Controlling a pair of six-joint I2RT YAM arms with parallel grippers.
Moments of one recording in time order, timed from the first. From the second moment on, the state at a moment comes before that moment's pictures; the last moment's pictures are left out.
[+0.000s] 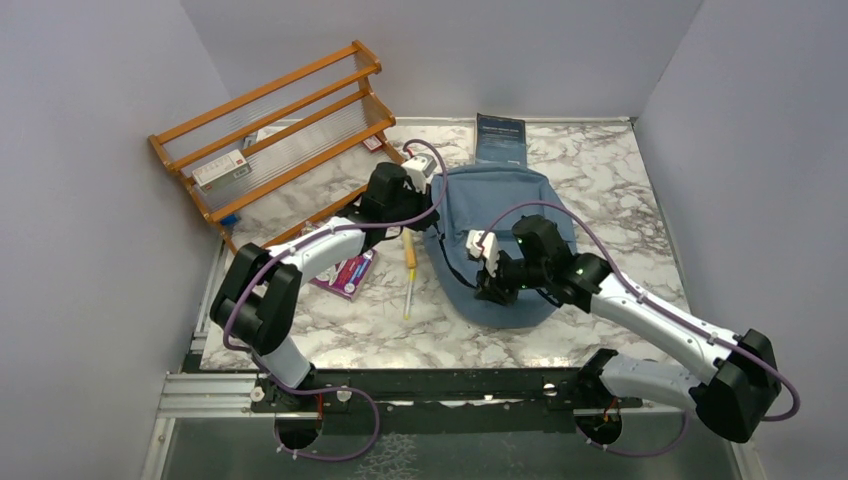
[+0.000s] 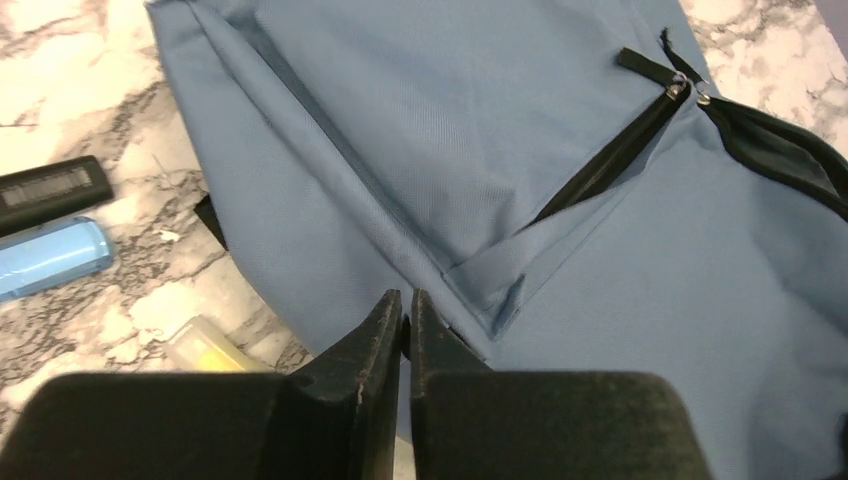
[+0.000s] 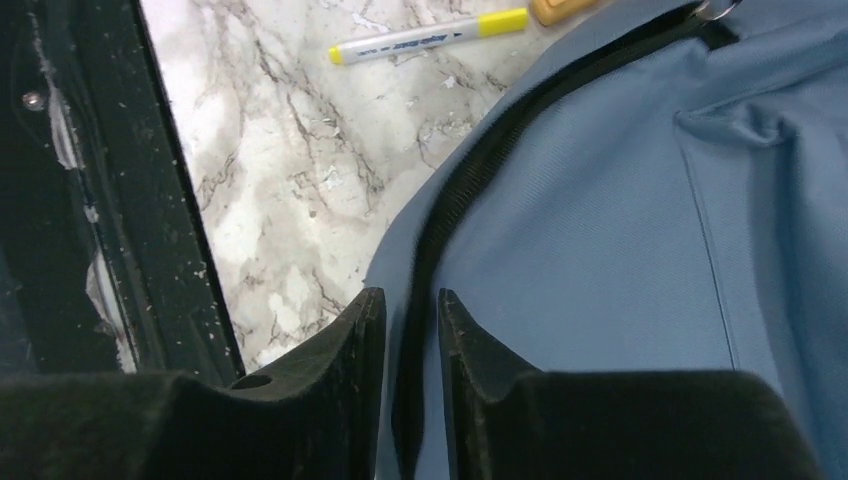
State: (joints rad) left arm -0.54 1.63 1.04 0.08 0.28 -0.25; right arm 0.73 1.11 0.79 -0.45 -0.44 -0.40
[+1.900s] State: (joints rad) left arm -1.00 1.50 0.92 0.12 0.12 -0.17; right arm 0.73 0.74 0.56 -1.11 0.56 1.57
